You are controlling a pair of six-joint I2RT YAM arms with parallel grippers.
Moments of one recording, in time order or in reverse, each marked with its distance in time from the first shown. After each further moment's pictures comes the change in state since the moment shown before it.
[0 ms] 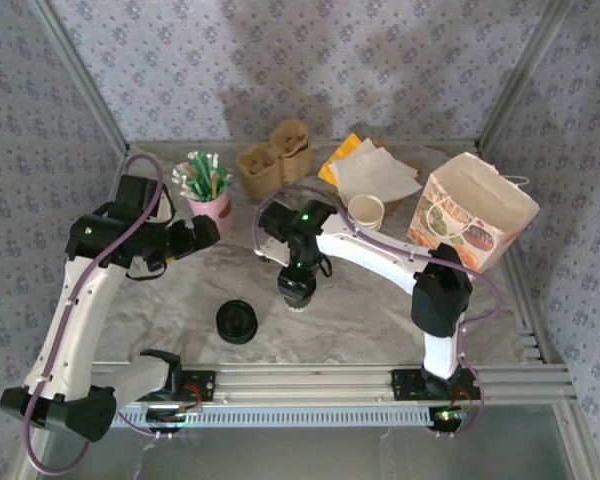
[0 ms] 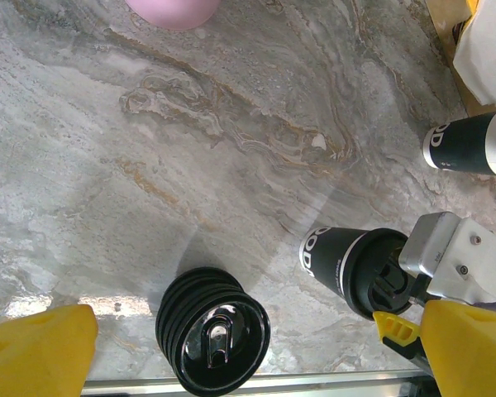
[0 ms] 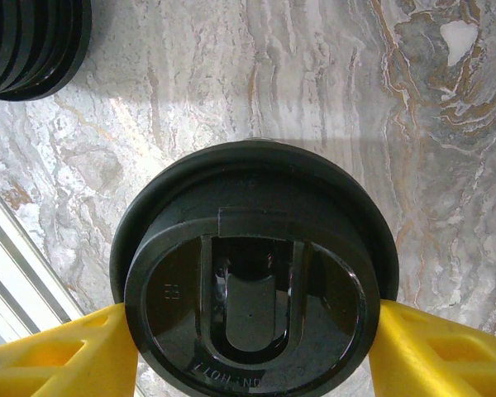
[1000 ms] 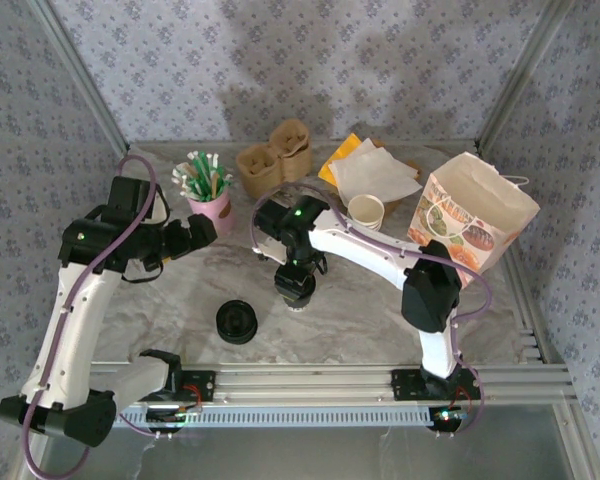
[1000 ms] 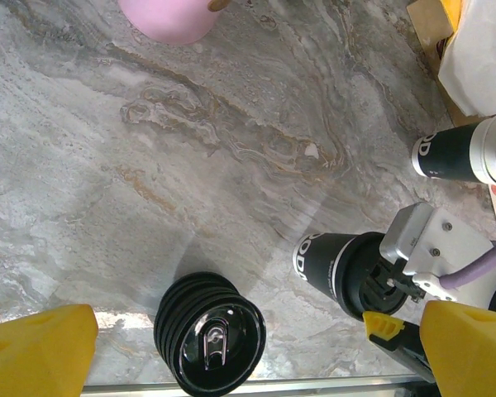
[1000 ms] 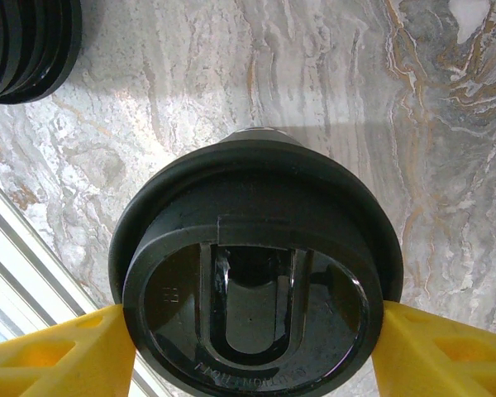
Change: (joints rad) left arm 0.012 -0.026 0.016 -0.003 0.000 0.000; right arm -0.002 0.061 0.092 -0.087 0.000 0.045
